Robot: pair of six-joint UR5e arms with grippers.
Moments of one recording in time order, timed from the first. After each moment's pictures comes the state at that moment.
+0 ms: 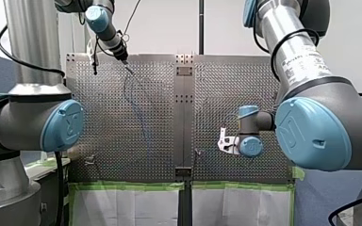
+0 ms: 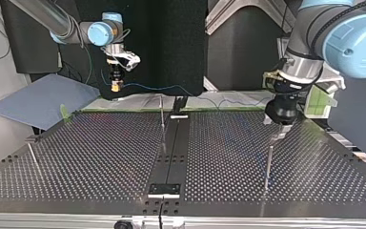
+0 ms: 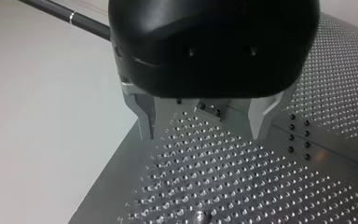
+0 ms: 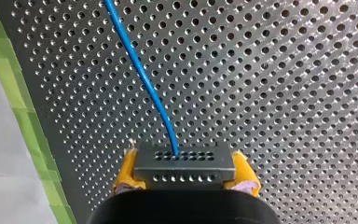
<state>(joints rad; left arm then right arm) -0.05 -1.40 -1.64 -3.47 -1.53 -1.90 1.97 -0.93 1.99 -0.92 1.67 1.69</state>
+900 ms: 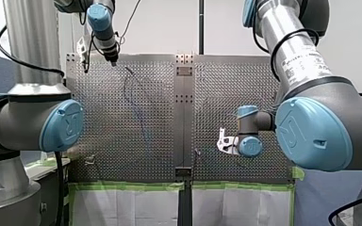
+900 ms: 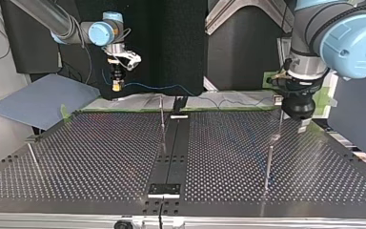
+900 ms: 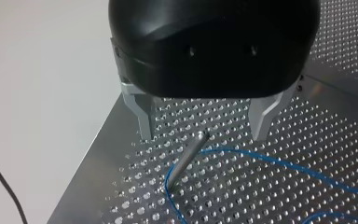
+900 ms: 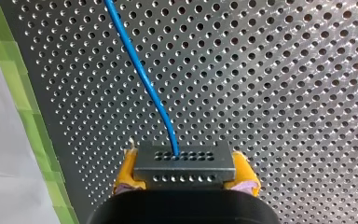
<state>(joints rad) -0.06 -1.40 -1.64 -3.52 -1.76 -1.88 1.97 -0.93 1.99 -0.91 1.67 1.68</state>
